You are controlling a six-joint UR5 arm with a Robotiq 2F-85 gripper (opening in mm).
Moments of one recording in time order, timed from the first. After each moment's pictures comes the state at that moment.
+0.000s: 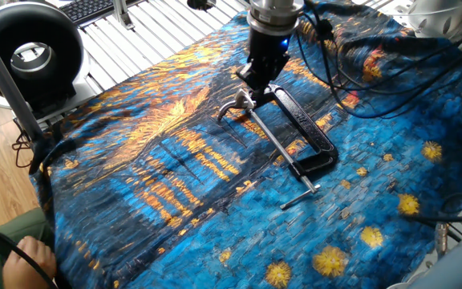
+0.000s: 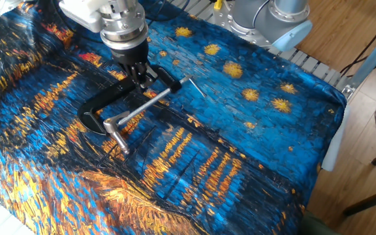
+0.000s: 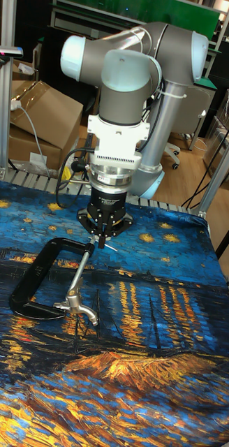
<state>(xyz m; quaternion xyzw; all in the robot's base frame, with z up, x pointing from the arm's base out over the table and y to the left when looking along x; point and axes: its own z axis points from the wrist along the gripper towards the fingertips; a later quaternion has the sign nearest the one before) 0.502 -0.015 0.148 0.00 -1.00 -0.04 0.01</state>
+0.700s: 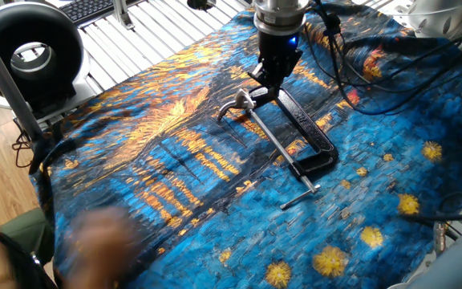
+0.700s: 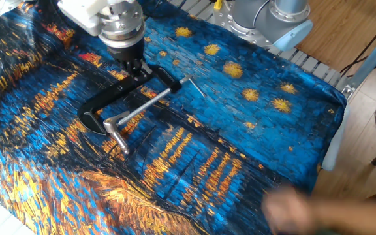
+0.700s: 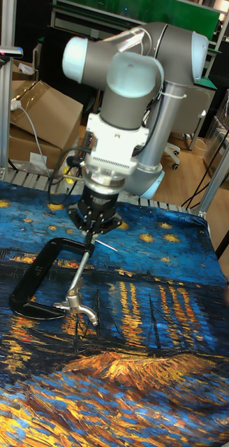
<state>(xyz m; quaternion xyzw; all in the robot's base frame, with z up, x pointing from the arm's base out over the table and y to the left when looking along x) 0.503 -0.051 0.131 0.00 -1.00 0.01 0.03</state>
